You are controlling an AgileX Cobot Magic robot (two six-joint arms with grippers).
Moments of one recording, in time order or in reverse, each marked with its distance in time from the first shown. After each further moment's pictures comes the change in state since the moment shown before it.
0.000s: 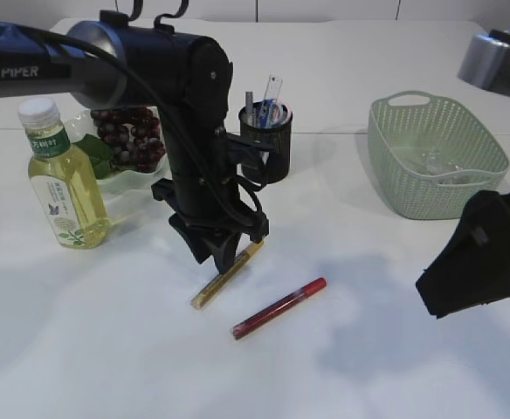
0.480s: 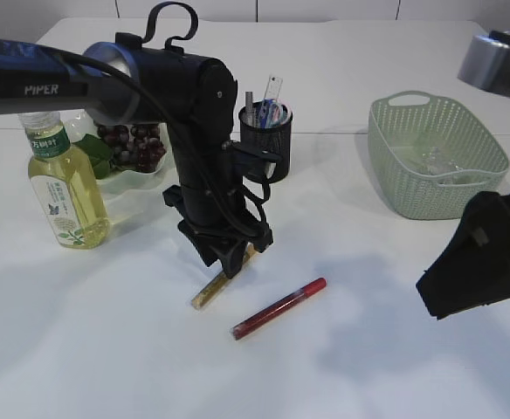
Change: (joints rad) left arm 0.000 0.042 0.000 -0.004 -0.071 0.064; right arm 0.000 0.000 0.000 0.000 0.005 0.000
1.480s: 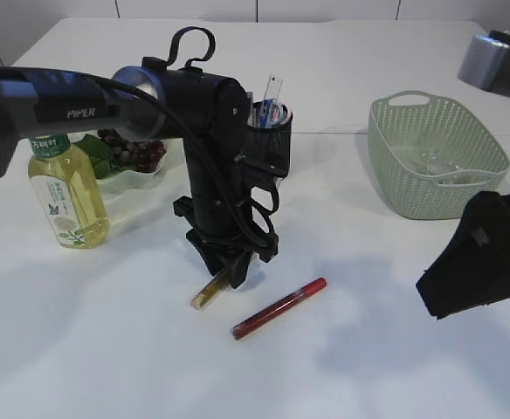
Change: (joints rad) left arm 0.000 0.108 -0.105 0.000 0.054 0.011; right arm 0.000 0.000 0.000 0.000 0.000 0.000
